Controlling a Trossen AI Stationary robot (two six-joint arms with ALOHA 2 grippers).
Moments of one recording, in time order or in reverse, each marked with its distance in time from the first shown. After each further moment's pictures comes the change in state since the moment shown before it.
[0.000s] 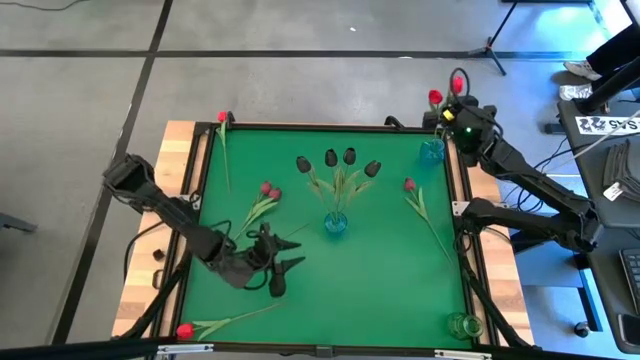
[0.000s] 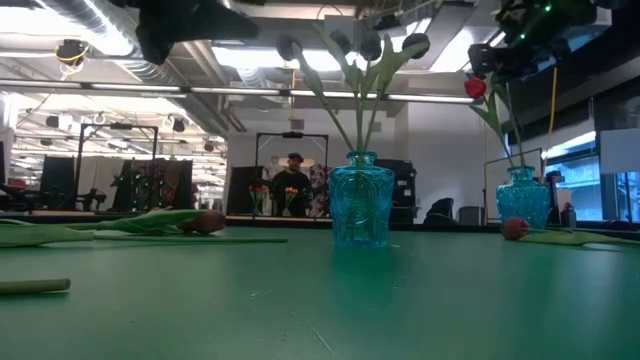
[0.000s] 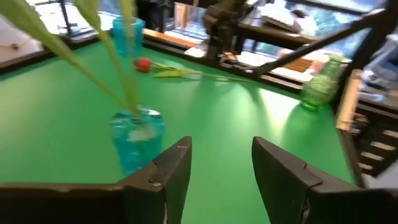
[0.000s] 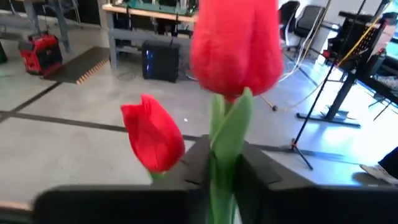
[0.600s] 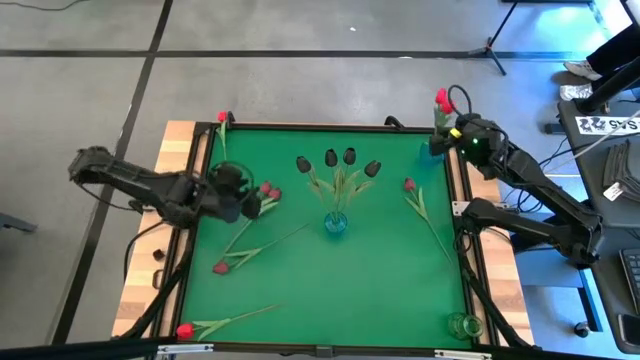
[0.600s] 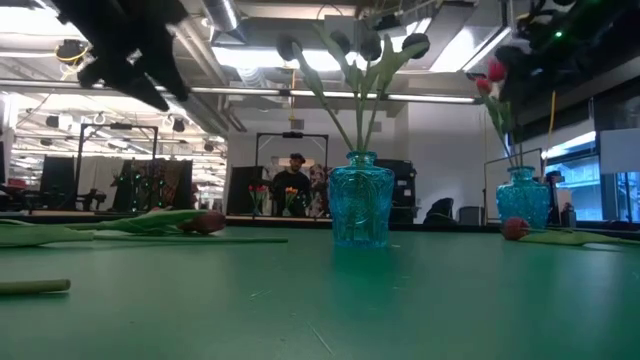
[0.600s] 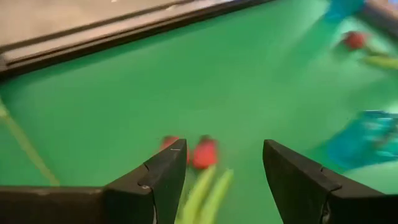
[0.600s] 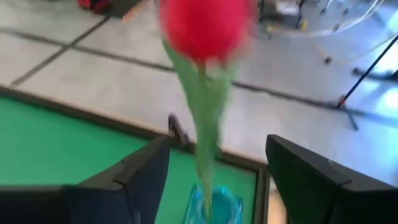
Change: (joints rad) left arm 0.386 -0.518 0.000 -1.128 0.108 -0.559; right arm 0.001 -0.151 0.000 -0.430 -0.260 0.143
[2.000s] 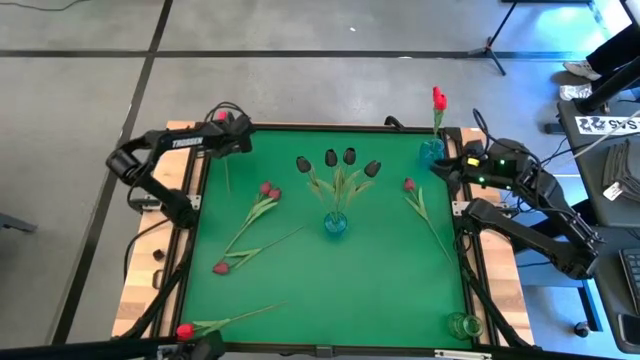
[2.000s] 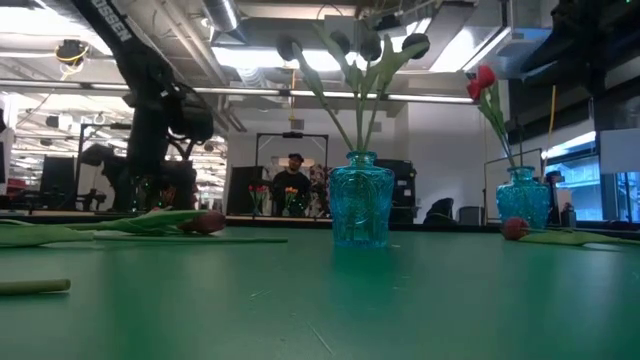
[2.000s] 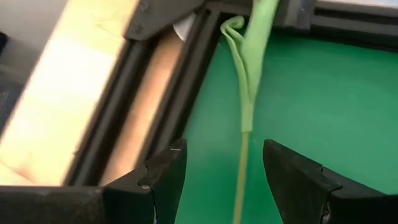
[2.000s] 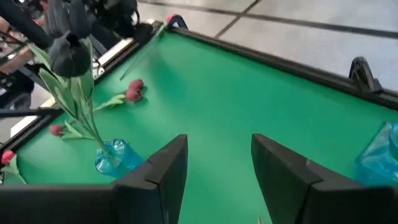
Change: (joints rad) left arm 1.151 0.540 -0.022 0.202 0.154 0.172; right arm 0.001 -0.296 -0.073 -0.156 -0.738 0.096
